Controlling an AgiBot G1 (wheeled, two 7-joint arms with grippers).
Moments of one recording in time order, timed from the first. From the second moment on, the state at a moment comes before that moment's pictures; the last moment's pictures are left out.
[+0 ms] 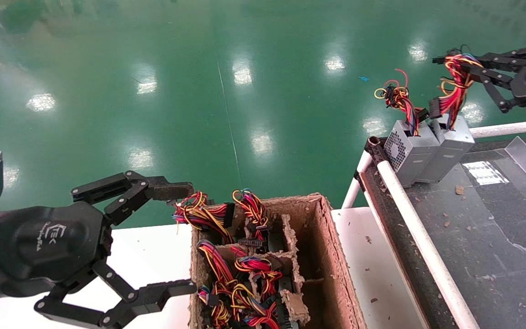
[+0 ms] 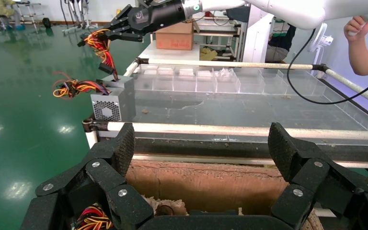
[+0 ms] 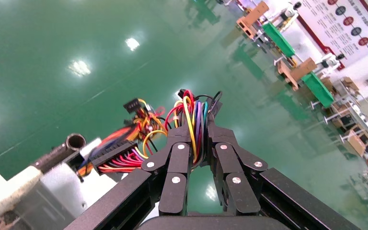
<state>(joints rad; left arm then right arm) -1.10 0.58 0.37 -1.26 0.67 1.46 -0.14 1.52 -0.70 -0.29 0.73 -1.37 -0.98 -0.26</state>
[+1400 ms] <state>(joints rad) -1.10 0.58 0.37 -1.26 0.67 1.46 -0.14 1.63 -0.72 -0.29 0.49 -1.24 -1.26 -0.23</state>
